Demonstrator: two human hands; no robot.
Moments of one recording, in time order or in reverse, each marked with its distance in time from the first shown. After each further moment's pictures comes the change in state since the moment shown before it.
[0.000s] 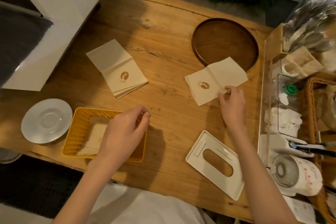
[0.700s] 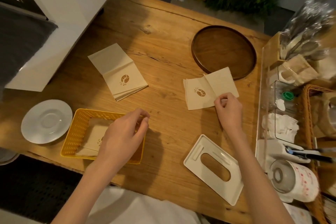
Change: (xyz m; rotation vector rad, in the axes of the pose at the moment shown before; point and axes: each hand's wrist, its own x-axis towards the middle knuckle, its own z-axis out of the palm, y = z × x) left_hand -0.007 0.000 0.002 -0.018 0.008 0.013; right_hand -0.010 -0.013 -0.013 0.058 -0.056 -0.068
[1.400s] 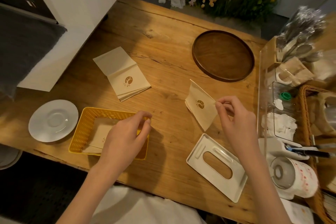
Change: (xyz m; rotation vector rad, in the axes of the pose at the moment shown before) left_hand -0.015 0.000 -0.008 0.009 0.001 0.004; right_hand -0.079 -0.071 -0.068 0.152 0.001 -0.272
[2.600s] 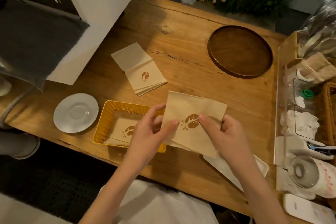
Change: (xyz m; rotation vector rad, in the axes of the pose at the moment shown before) left_hand -0.019 0.015 -0.009 -0.972 -0.105 -0.252; right_hand -0.043 -0.074 0.026 0.642 -0.310 0.404
